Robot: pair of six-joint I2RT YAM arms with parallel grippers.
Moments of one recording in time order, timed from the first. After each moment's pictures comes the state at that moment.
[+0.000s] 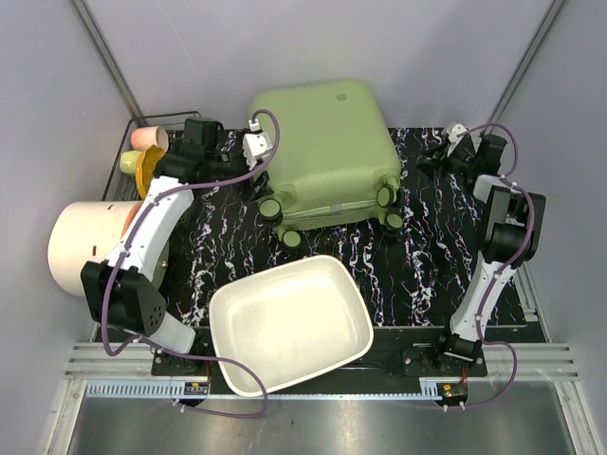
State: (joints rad) left arm -0.25 1.52 1.50 -0.68 0.73 0.74; right arm -0.27 2.15 1.43 0.42 -1.11 -0.41
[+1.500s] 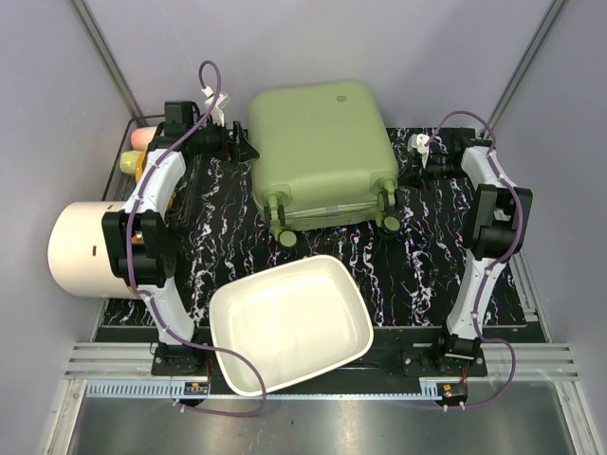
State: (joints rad) left arm -0.01 1.87 1.68 -0.43 0.81 0.07; right arm -0.13 2.18 1.80 -0.97 -1.14 -1.43
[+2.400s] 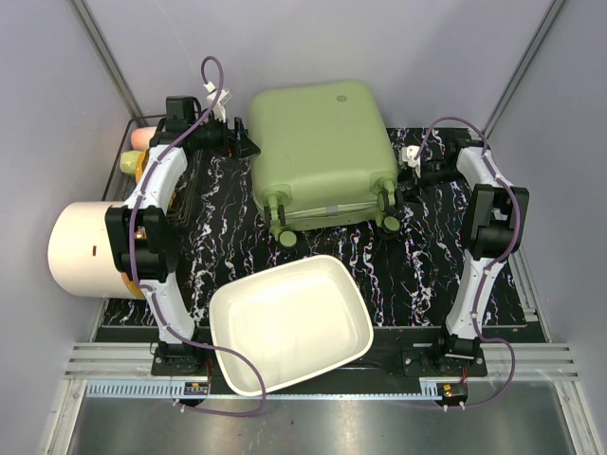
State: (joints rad) left arm -0.01 1.92 1.75 -0.43 0.83 0.09; right arm -0.11 2.18 1.79 -1.01 -0.99 -1.58
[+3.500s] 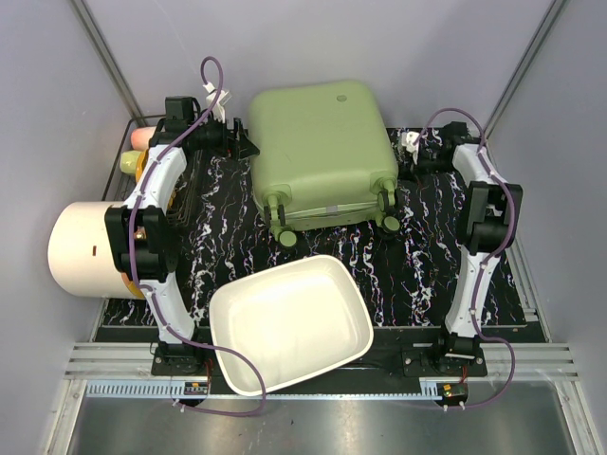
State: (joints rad) left arm -0.01 1.92 1.75 -0.44 0.83 0.11; right arm -0.10 2.26 1.89 -0.91 -1.05 -1.44
